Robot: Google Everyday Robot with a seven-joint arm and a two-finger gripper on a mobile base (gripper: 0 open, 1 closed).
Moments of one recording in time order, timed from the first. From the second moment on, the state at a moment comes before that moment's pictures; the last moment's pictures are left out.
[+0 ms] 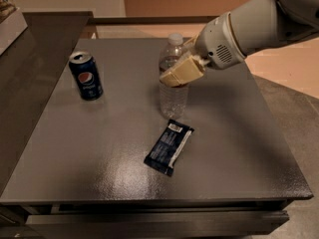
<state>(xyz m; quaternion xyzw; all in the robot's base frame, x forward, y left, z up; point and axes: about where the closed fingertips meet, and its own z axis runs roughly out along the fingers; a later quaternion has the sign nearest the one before) 0.528 -0.040 0.952 -0.54 0.72 0.23 0.37</state>
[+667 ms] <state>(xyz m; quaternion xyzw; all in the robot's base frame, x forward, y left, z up) 0.517 -0.035 0.940 -0.53 0.73 0.22 0.37</state>
